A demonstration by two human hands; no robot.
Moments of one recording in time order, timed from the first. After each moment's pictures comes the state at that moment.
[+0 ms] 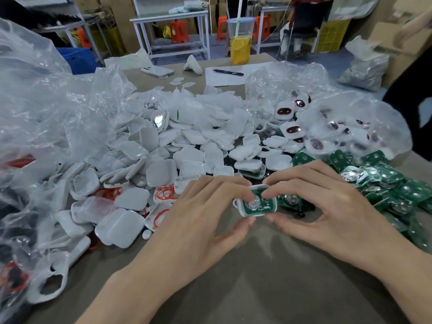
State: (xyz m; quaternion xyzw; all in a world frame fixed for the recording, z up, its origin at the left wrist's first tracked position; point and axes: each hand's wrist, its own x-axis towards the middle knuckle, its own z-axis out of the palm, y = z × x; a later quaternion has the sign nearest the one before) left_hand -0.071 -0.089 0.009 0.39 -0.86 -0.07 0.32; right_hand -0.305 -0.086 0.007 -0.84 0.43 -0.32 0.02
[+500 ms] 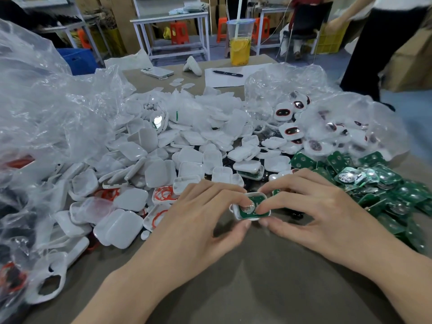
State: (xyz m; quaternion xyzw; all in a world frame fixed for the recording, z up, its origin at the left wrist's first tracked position) left_hand -0.068 -0.092 0.005 0.39 -0.87 -0.07 0.28; right_hand -0.304 -0.087 0.003 -0.86 0.42 -0.29 0.04
